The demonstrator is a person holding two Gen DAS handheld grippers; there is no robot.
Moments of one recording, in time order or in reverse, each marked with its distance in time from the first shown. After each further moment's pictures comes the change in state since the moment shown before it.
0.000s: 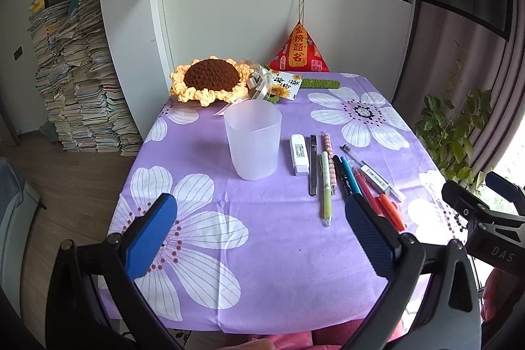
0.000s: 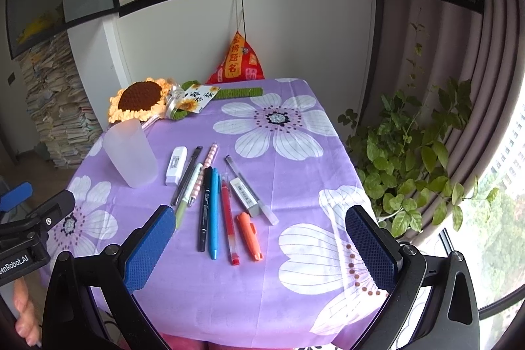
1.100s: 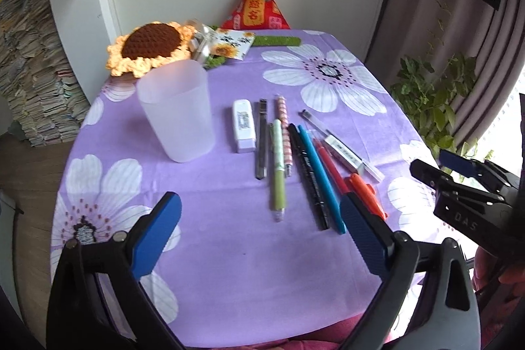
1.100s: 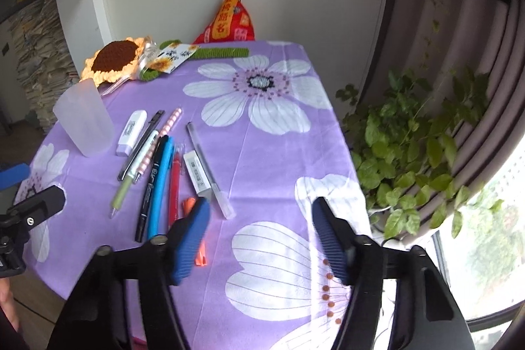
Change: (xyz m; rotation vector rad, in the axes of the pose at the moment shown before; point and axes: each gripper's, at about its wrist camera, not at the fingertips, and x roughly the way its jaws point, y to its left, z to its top) left arm 0.064 -0.051 0.000 0.062 0.171 -0.146; right arm 0.075 -0.042 0.000 -0.065 0.152 0.012
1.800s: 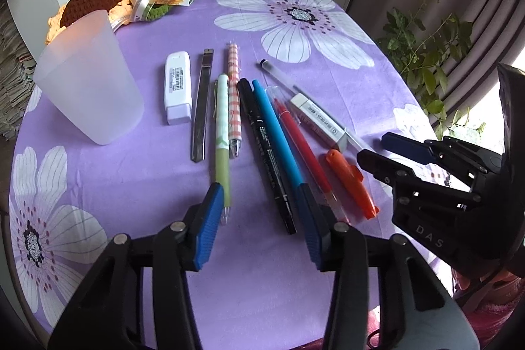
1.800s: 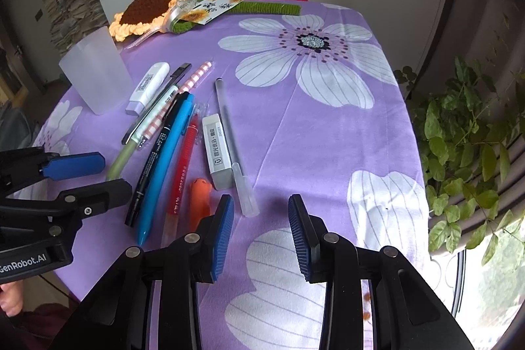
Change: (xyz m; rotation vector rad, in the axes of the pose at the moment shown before) left arm 0.067 -0.029 0.004 0.035 0.214 -0.094; right arm 0.063 0.009 -0.003 -0.138 0.138 0.172
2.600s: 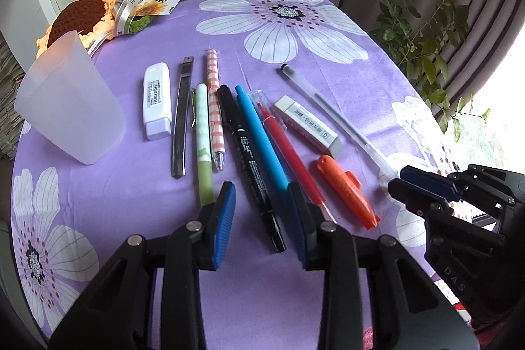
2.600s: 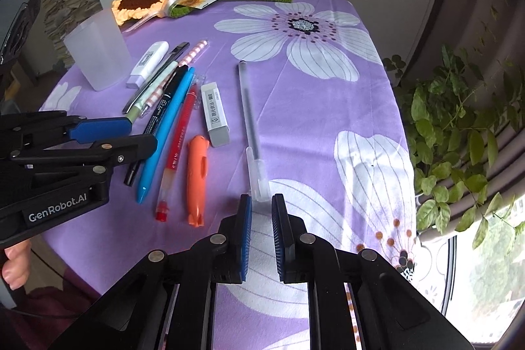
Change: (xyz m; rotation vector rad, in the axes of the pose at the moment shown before) left arm 0.013 -0.014 0.006 0.071 -0.015 0.019; right arm -0.018 0.001 -0.027 0.005 0.035 -0.048
